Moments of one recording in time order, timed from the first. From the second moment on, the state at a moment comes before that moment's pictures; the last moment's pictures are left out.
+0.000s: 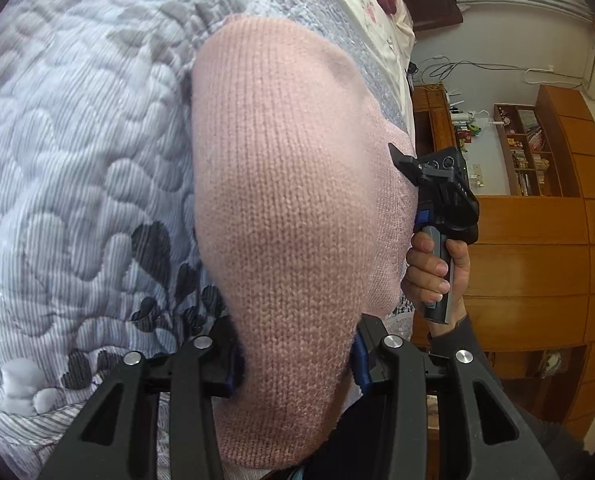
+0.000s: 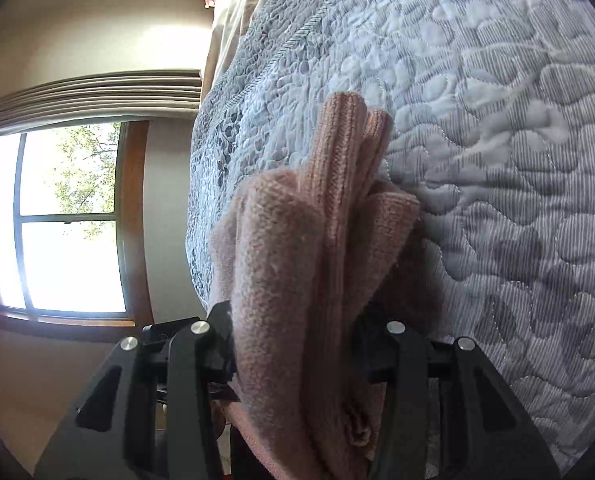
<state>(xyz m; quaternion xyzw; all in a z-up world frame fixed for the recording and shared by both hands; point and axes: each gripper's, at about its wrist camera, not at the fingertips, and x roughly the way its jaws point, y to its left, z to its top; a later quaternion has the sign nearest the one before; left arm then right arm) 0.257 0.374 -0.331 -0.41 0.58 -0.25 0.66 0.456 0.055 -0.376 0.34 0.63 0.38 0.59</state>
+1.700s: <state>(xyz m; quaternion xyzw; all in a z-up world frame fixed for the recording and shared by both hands) 0.322 0.337 -0.284 -0.20 0.58 -0.27 0.74 0.370 0.053 -0.334 0.11 0.59 0.35 0.72</state>
